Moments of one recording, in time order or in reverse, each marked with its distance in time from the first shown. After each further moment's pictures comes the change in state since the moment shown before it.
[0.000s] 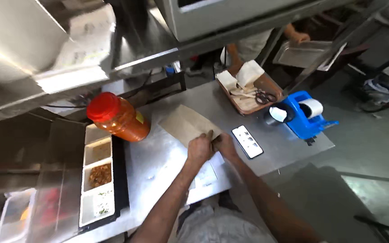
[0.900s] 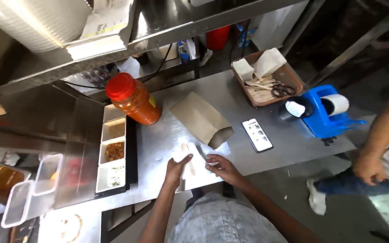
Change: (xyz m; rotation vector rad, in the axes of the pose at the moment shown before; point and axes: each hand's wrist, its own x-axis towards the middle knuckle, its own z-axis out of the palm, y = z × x) left_hand -0.128 -0.083 0.043 -1.272 0.298 -0.731; right_hand 0.046 0.136 0.080 0.250 -0.439 -0.478
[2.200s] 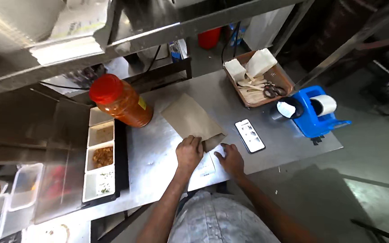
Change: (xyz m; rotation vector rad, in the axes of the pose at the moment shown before) left_hand 0.033 0.029 0.083 1.097 0.197 1.050; right_hand 0.038 0.035 -0.044 -0.688 0.609 0.023
